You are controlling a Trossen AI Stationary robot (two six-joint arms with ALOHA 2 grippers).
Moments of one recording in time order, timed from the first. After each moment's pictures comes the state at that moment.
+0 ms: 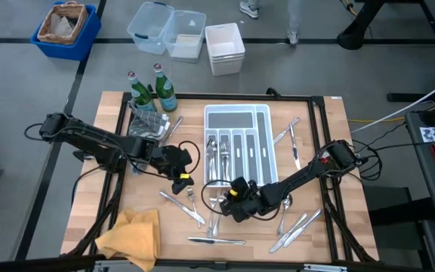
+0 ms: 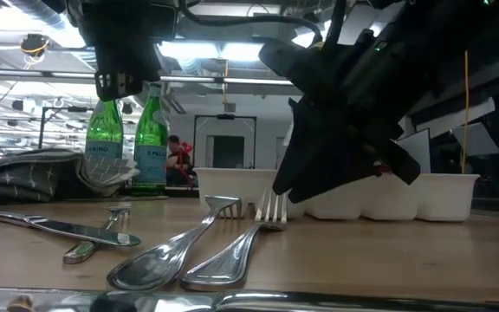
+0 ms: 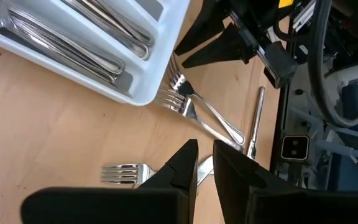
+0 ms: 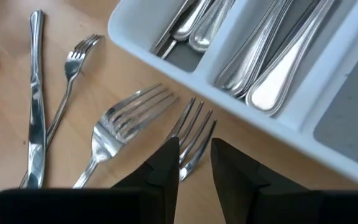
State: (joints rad) left arm -0.18 1.26 0.81 -0.31 0.12 -0.74; right arm 0.45 1.98 1.16 -0.21 0.57 1.31
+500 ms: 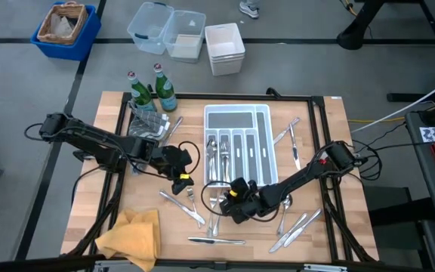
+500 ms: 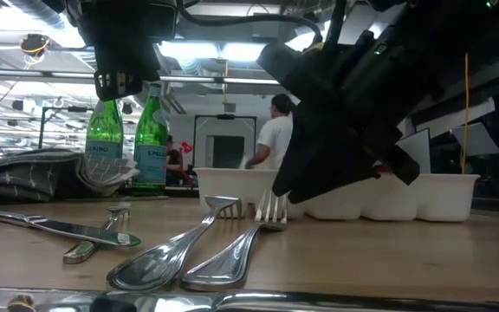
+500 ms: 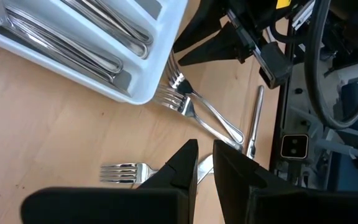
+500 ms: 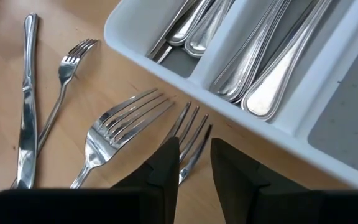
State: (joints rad) left arm -0.18 1.26 0.81 -0.31 0.12 -0.74; right arm 0.45 2.01 1.16 -0.22 0.61 1.30
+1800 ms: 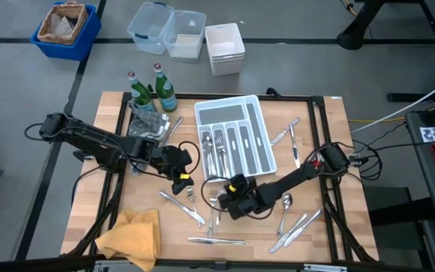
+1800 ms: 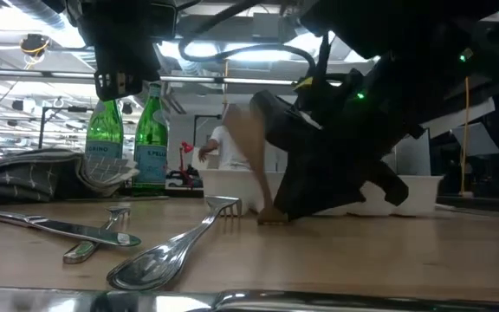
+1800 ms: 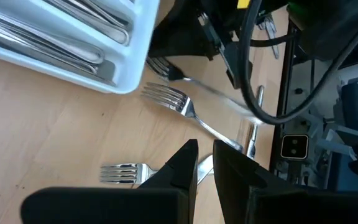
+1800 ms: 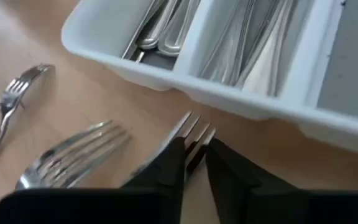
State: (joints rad) left arm -0.18 1.26 0.81 -0.31 0.12 -0.74; right arm 0.44 2.05 1.15 -0.18 0.68 1.34
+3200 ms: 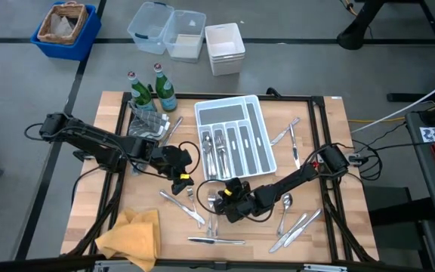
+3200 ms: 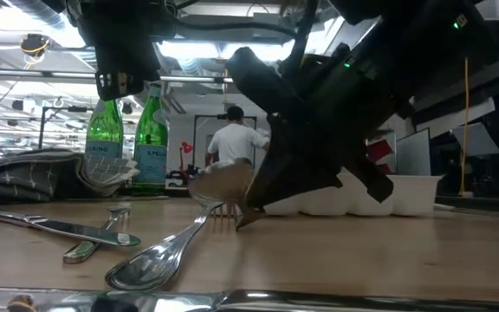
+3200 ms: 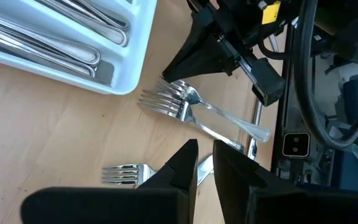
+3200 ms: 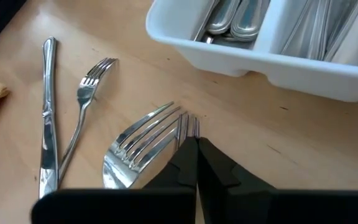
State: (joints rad) left arm -0.18 1.26 0.81 -0.31 0.12 -0.72; right arm 0.45 2.07 1.22 -0.10 0.61 1.33
